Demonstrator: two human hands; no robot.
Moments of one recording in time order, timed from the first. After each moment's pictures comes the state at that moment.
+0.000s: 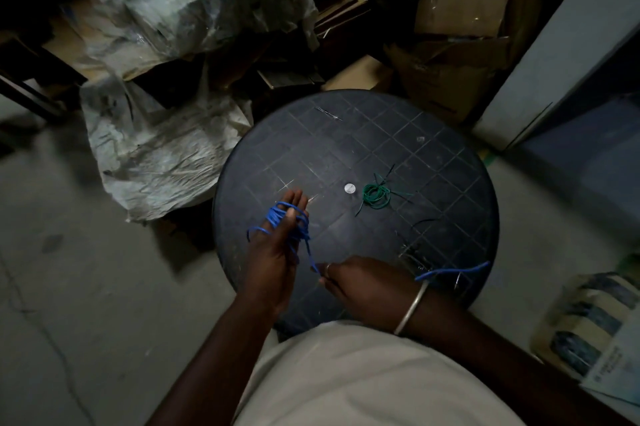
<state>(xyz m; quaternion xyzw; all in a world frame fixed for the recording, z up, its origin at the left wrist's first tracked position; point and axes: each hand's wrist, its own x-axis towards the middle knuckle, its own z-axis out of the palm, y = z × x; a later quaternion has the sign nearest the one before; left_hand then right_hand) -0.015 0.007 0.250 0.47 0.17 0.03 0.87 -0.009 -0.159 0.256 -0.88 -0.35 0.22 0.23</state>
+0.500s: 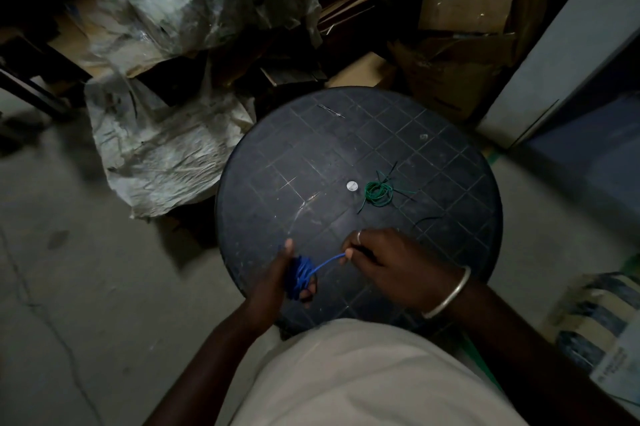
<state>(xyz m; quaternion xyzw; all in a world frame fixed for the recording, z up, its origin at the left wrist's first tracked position) -0.051 0.026 0.212 0.63 0.13 -0.23 0.73 0.013 -0.190 0.274 -0.87 -0.28 0.20 0.36</state>
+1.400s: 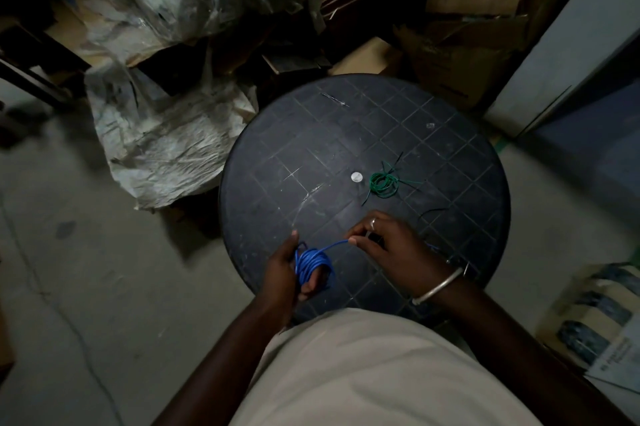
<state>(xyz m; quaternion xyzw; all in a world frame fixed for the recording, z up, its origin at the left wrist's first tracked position) -0.044 0.013 0.221 0.53 0.23 -0.25 0.78 0.024 -0.185 0.226 -0.85 -0.20 0.16 0.47</state>
